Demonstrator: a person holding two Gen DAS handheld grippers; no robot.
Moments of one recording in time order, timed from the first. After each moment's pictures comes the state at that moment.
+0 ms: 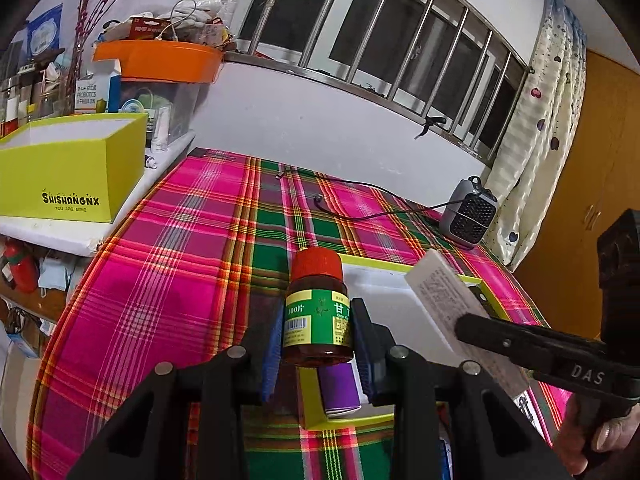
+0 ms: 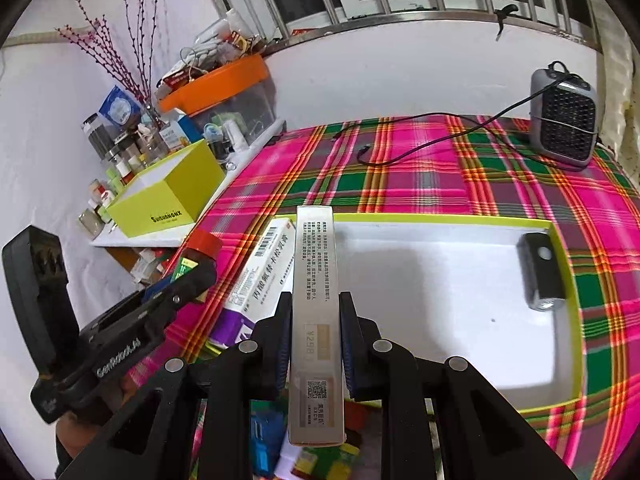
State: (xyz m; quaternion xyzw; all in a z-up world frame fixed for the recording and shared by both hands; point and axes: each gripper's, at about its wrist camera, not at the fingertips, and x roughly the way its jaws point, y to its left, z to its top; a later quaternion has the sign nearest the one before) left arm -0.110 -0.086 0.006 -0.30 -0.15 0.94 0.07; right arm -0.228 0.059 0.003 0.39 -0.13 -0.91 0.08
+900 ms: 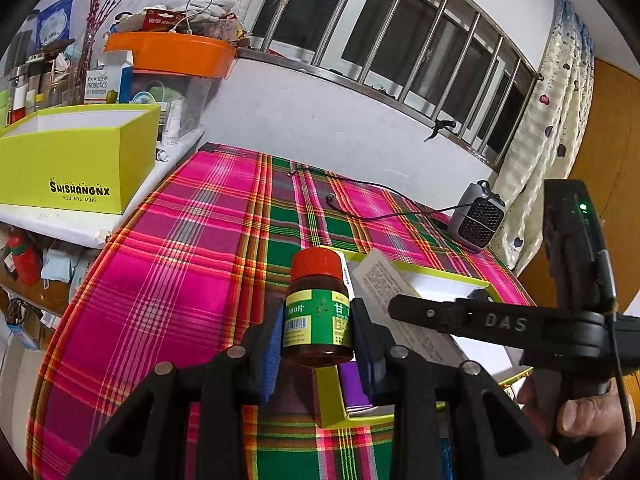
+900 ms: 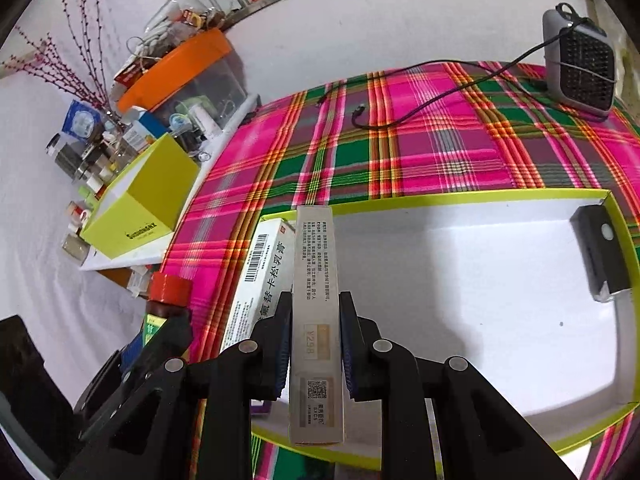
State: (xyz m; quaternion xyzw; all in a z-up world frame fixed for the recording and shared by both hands) left arm -0.109 -0.096 0.000 -0.31 -0.16 0.94 0.06; right arm -0.292 0.040 -0.028 0.45 -0.20 -0.87 0.05
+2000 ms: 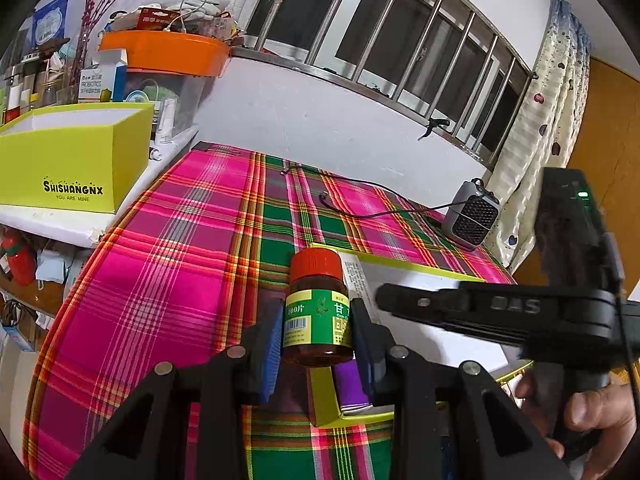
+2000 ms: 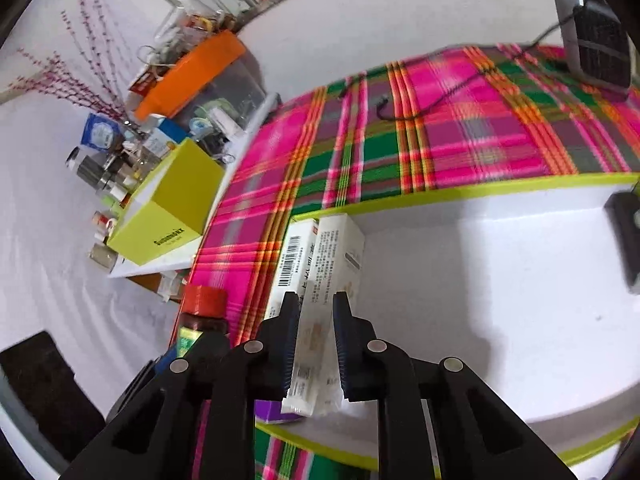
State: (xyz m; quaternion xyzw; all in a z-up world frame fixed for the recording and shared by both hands) left arm -0.110 -0.094 -0.002 -0.31 -0.16 0.94 0.08; right arm -0.289 0.040 -0.021 0.43 -0.23 -0.87 0.10
